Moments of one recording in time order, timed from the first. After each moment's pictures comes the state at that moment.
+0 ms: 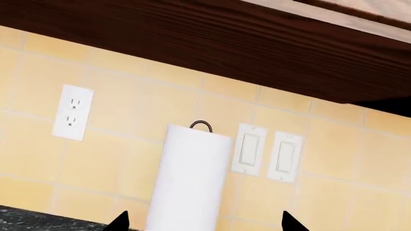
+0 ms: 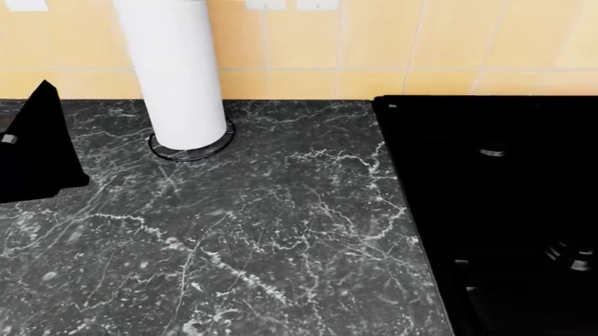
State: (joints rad) left arm -0.56 -0.45 -0.79 0.92 -1.51 -1.25 -0.60; right arm 1.57 1.06 -0.18 -0.80 2.16 0.92 1.42
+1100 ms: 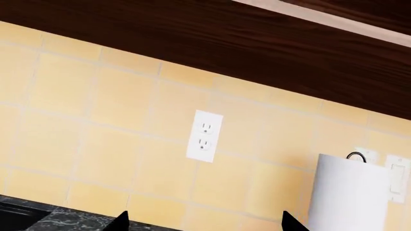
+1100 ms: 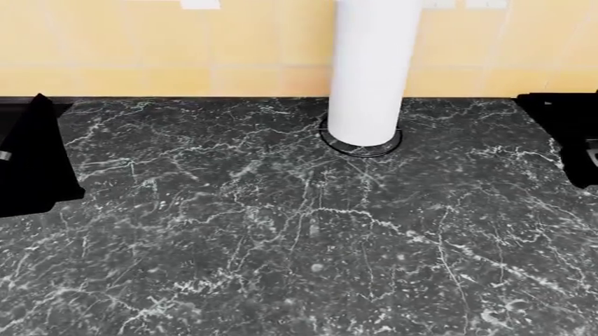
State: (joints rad) left arm -0.47 -0.46 -0.83 0.94 -1.50 -1.19 -0.56; right arm 1.39 1.16 -0.12 -0.96 2.20 0.85 1.46
